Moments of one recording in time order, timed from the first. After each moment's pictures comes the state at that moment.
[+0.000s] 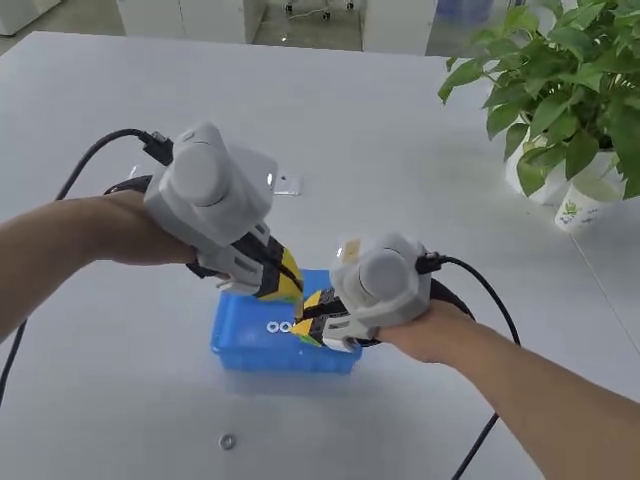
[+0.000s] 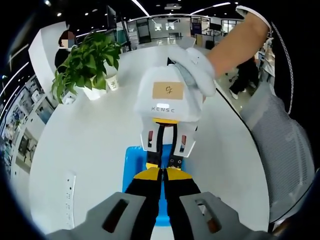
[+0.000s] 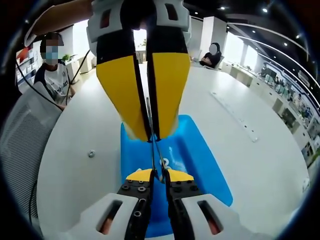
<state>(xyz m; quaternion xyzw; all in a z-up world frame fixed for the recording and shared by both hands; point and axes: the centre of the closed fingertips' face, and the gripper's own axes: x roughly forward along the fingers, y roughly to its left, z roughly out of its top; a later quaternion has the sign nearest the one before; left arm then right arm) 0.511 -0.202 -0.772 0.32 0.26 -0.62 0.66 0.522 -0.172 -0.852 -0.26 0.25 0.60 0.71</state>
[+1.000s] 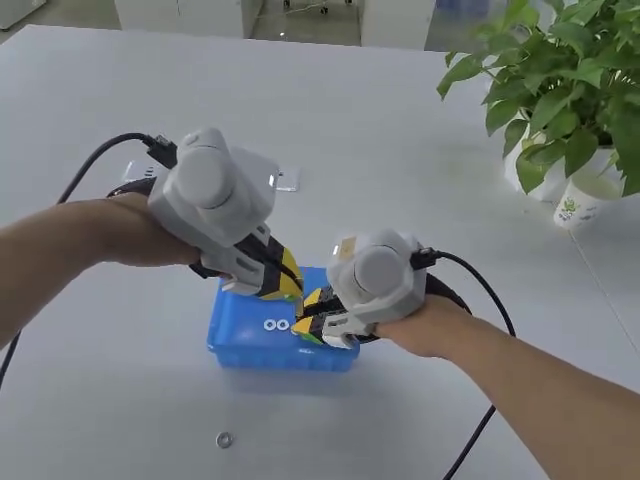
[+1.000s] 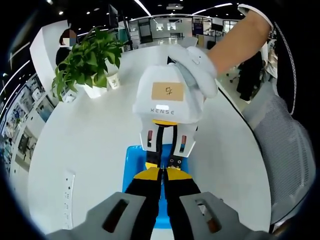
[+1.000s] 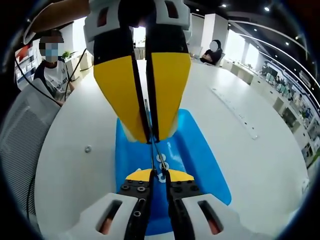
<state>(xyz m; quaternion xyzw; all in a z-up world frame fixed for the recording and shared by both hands) 0.513 -0.204 -0.774 0.32 0.26 -0.62 0.67 0.525 -0.177 -0.855 -0.27 0.26 0.60 0.70</state>
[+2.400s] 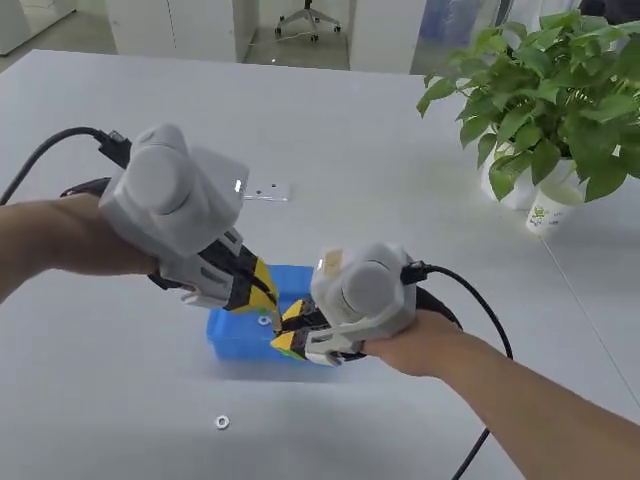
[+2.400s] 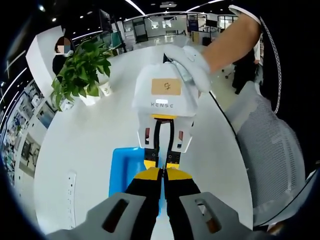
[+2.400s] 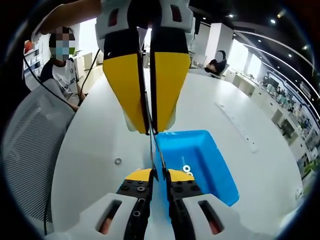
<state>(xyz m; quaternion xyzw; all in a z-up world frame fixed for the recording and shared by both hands) 0.446 -0.193 -0.739 0.34 0.25 -0.62 0.66 0.463 -0.167 -0.819 -0.28 0.22 0.61 0.70</state>
